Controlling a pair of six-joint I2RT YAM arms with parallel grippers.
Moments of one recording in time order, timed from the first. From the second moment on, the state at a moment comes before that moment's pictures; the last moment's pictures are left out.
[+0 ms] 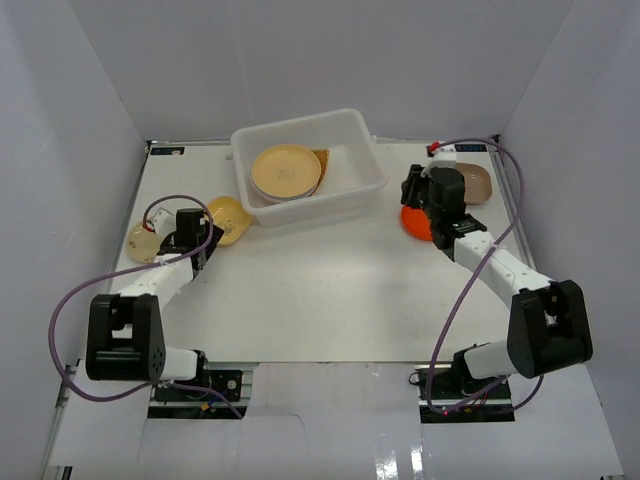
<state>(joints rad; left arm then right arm) -0.05 1.34 0.66 -0.11 -0.34 -0.97 0.35 1.39 0.92 0.21 0.13 0.17</state>
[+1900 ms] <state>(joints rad) -0.24 1.56 1.51 -0.24 -0.11 -0.57 -0.24 2.01 1.13 0.27 0.03 0.82</state>
